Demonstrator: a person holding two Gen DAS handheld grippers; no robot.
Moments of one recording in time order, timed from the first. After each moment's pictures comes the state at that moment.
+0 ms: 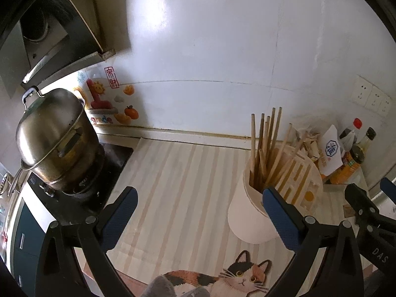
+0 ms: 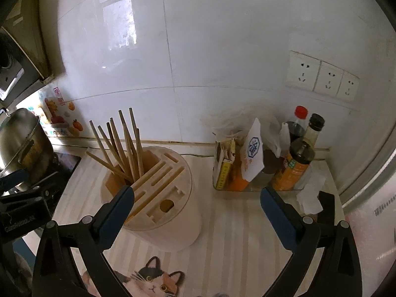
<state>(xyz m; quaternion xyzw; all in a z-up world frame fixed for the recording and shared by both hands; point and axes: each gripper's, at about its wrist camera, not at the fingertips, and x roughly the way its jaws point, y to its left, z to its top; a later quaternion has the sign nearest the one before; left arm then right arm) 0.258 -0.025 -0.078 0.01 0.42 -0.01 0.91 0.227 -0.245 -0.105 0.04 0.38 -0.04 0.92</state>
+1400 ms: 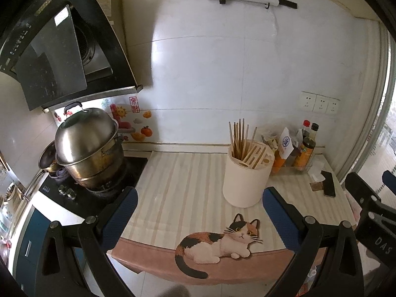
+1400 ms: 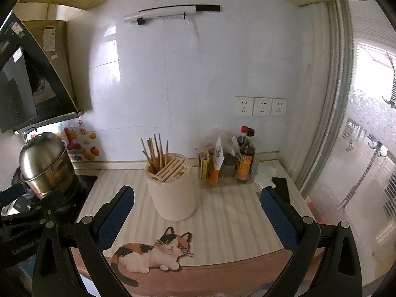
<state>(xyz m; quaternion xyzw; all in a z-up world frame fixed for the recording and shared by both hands) 0.054 0.043 0.019 0.01 0.34 -0.06 0.94 -0.033 -0.173 0.025 0.05 0.28 -0.12 0.95</state>
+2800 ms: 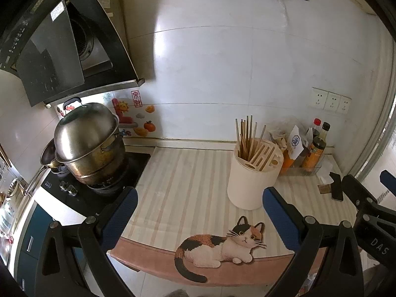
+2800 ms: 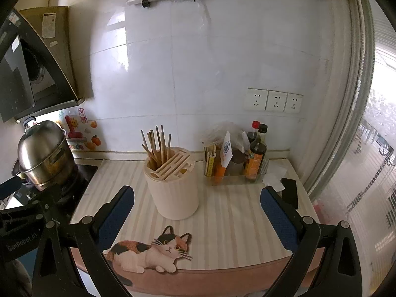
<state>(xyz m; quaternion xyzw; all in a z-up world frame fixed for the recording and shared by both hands) 0.086 0.032 0.008 0.02 0.35 -0.04 0.93 0.022 -0.190 0.005 0.04 0.31 -0.09 0.94</state>
